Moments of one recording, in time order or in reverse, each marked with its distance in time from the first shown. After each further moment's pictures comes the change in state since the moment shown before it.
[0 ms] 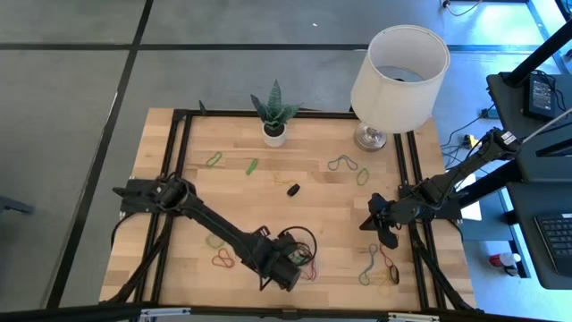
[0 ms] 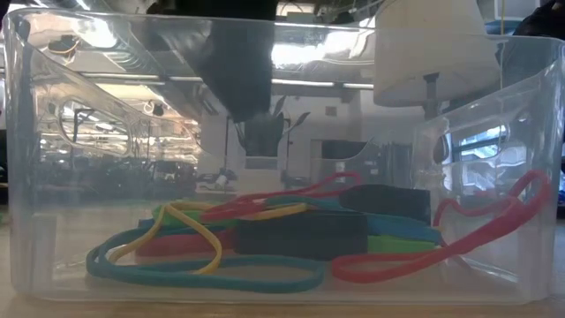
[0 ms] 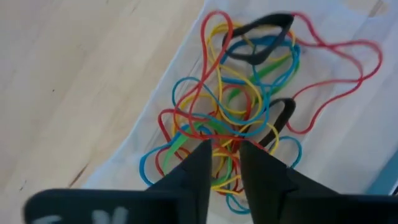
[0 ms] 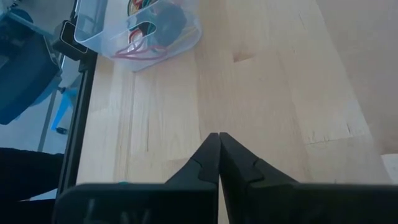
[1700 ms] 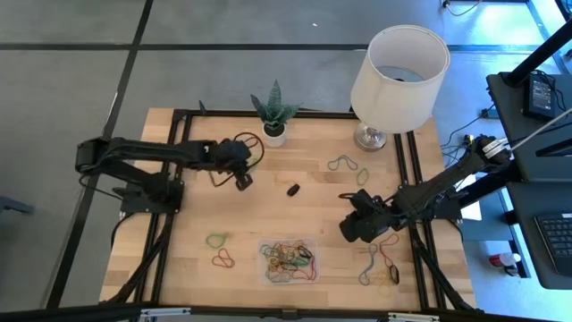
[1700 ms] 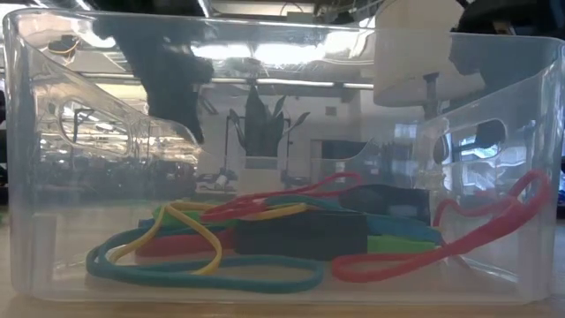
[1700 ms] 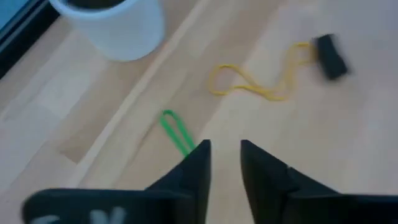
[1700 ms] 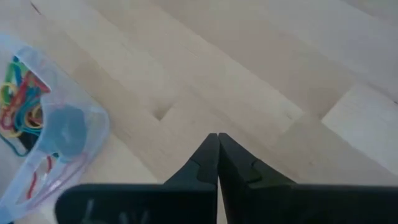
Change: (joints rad) left arm 0.732 -0.928 -1.133 0.607 0.082 0.817; right arm -0.047 0.547 0.454 -0.377 0.231 0.664
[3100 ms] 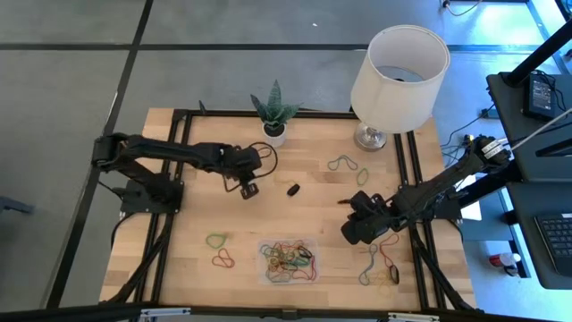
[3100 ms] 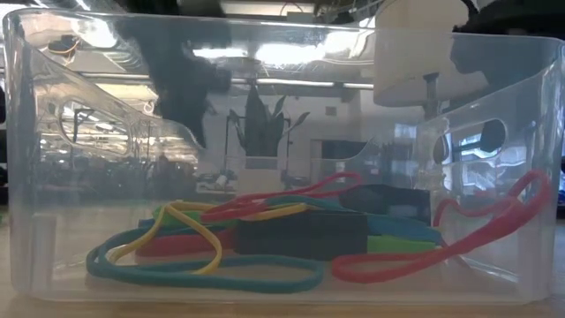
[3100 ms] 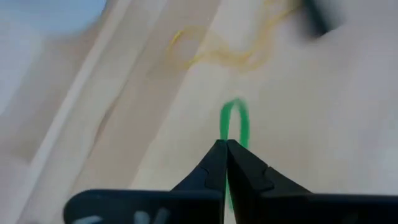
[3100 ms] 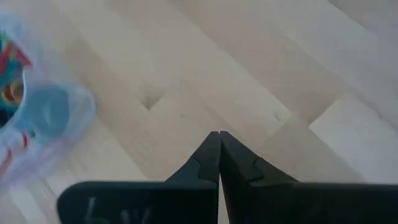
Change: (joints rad) left arm -0.051 0.181 0.132 -0.106 0.082 0.019; right arm 0.009 0.010 0.000 -0.025 0.003 -0.096
